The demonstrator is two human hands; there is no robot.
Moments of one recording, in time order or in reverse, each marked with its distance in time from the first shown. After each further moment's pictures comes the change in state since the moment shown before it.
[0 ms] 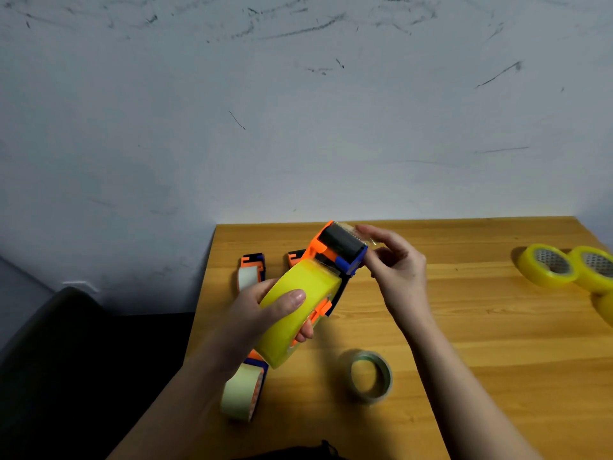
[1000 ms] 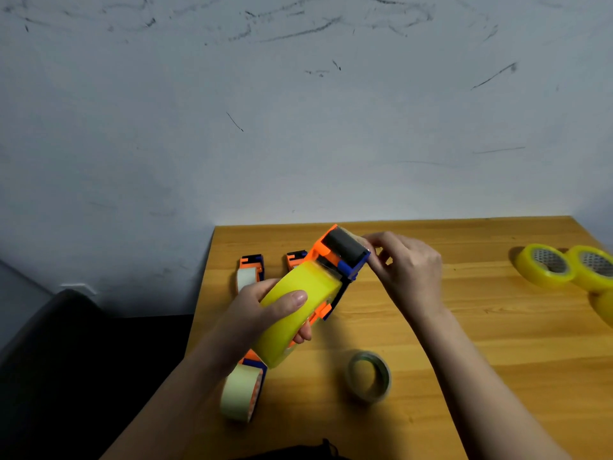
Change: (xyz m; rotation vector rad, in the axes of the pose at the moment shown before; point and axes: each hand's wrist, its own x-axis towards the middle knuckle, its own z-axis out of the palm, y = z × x) left_hand 0.002 0.004 -0.001 0.078 -0.052 0.019; right_hand 0.015 0.007 -0.019 -0.871 0.135 -0.681
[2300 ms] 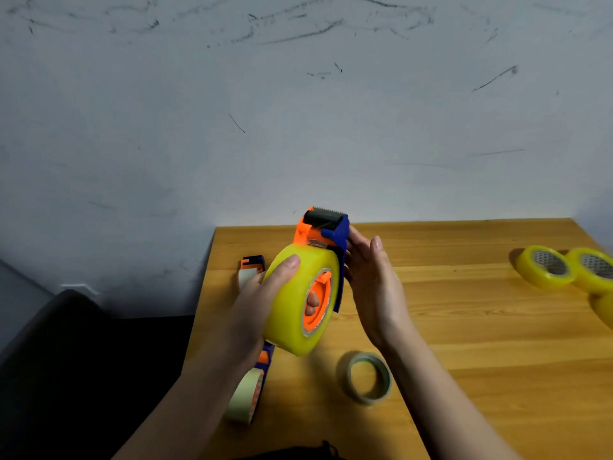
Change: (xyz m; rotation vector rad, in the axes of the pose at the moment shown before) left_hand 0.013 0.006 0.015 -0.281 0.254 -0.118; right_hand -0.009 -0.055 0.011 1.382 -0.229 0.977
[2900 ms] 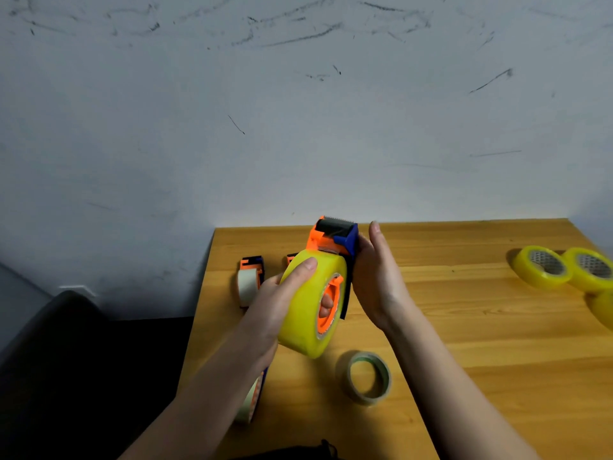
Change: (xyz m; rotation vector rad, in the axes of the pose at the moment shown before) left_hand 0.005 -0.008 0.013 -0.002 -0.019 -0.044; right_hand 0.018 -0.009 0.000 0.048 -0.013 0.212
